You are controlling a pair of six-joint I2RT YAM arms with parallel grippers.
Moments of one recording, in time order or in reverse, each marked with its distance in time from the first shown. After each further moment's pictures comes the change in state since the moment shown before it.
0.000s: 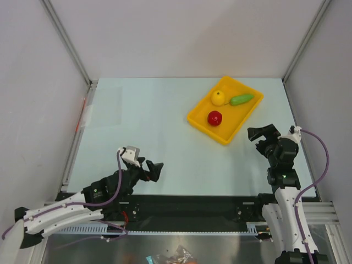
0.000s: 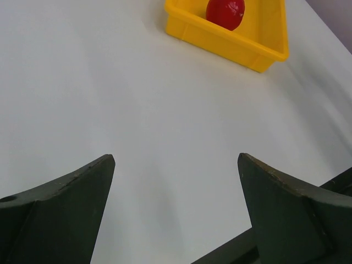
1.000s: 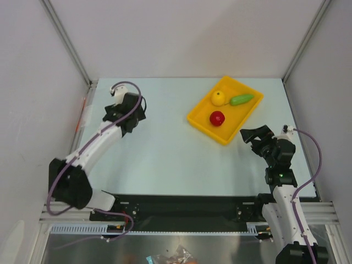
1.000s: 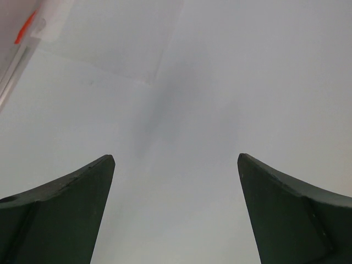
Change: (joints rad) left arm 0.752 1.006 0.805 -0.313 -0.020 -0.097; right arm 0.000 0.044 -0.077 0.156 -0.173 0.001
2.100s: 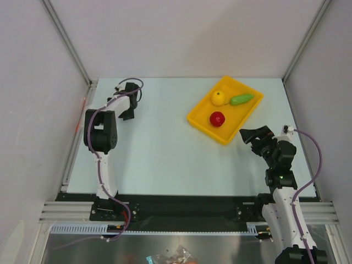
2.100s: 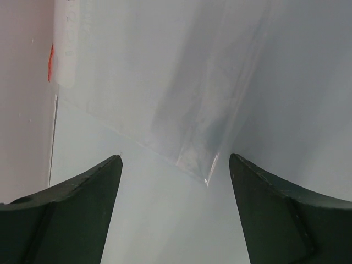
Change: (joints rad) left arm 0.275 0.855 0.566 -0.127 -0.056 0.332; right arm 0.000 -0.034 -0.013 0.025 -0.035 0.011
